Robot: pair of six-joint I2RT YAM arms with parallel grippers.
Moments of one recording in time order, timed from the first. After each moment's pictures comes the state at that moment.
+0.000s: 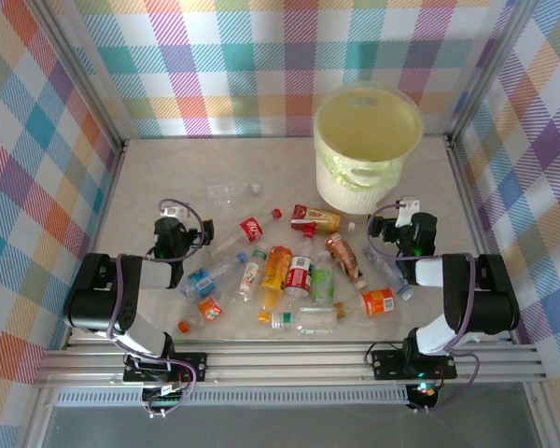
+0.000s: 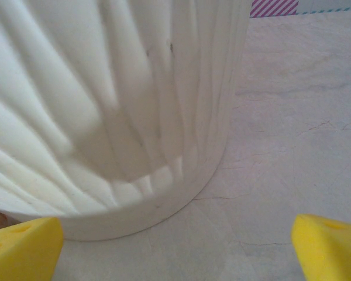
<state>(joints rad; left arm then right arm) -0.07 1.56 0.41 0.70 -0.05 -0.08 -0.01 1.53 0.40 0.74 -0.16 0.05</state>
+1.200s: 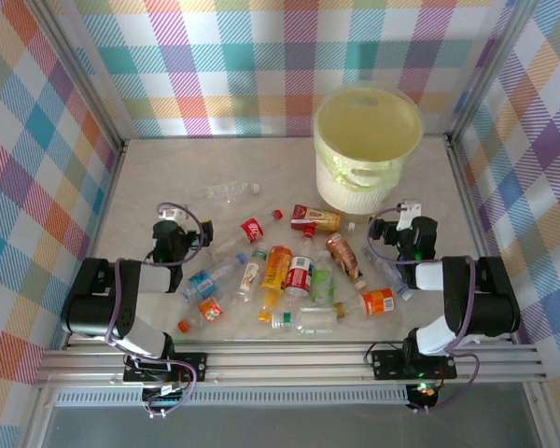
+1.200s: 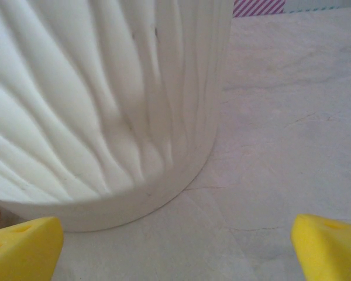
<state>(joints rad) -0.07 1.50 0.37 0.72 -0.06 -0.09 -0.01 1.49 0.35 0.77 -0.13 0.05</state>
